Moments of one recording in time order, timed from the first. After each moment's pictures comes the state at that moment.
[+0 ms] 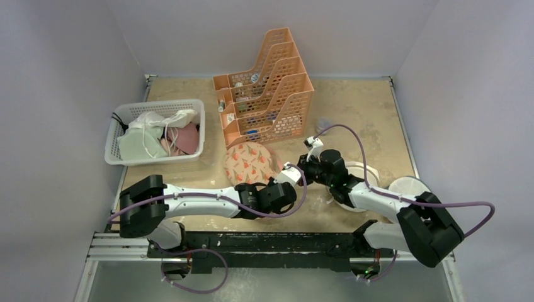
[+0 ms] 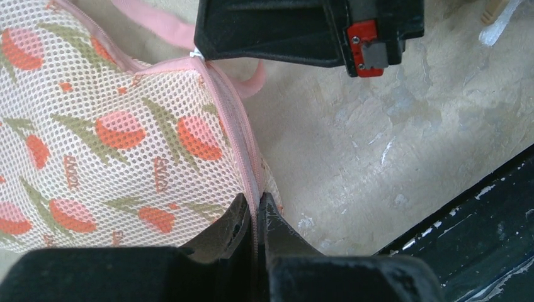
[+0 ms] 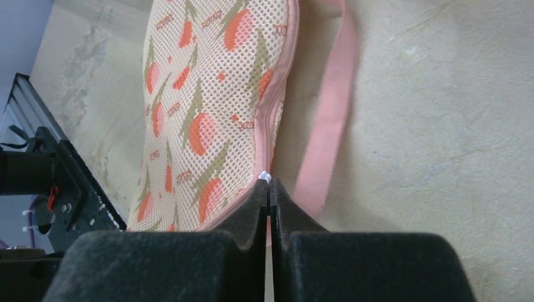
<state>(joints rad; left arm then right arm) -1.32 1.54 0.94 -0.31 -0.46 -0.50 0.58 1.23 0.40 0.36 -0.28 0.46</state>
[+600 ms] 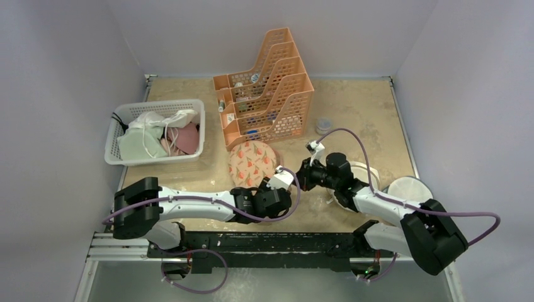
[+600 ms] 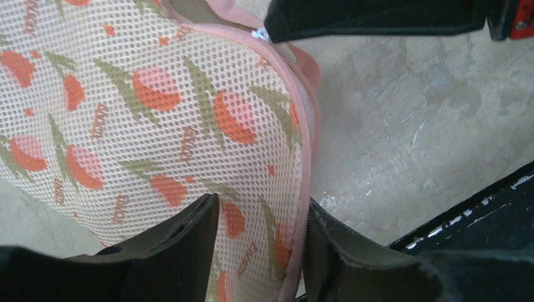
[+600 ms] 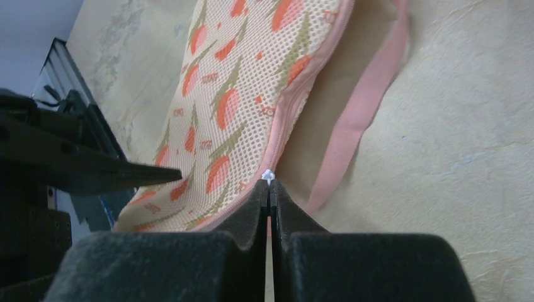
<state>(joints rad) -1.34 1.49 0.87 -0.32 -0.56 -0.56 0.55 1.17 0.35 0.36 -0.41 0.43</state>
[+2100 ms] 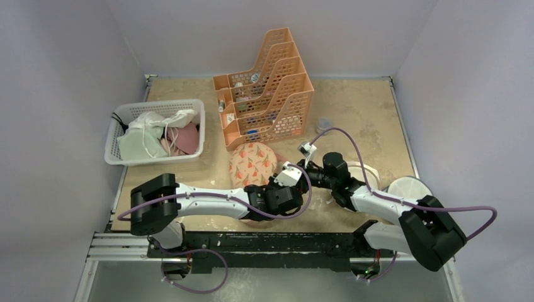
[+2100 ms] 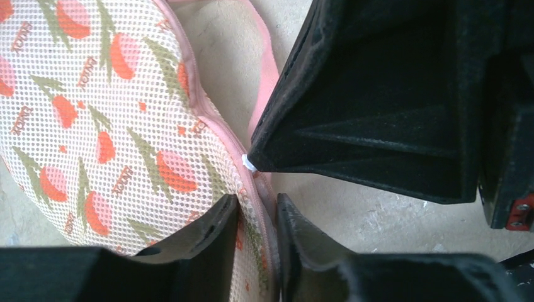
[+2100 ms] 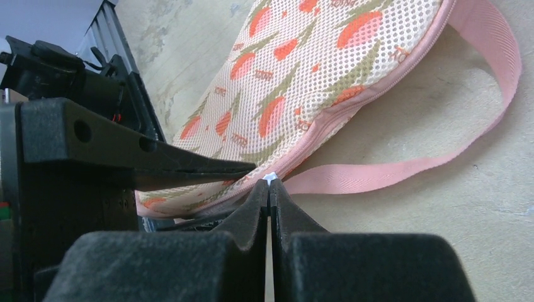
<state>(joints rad) -1.34 1.62 0.99 -0.35 -0.69 -0.57 0.60 1.20 0.35 0.43 -0.56 0.41</state>
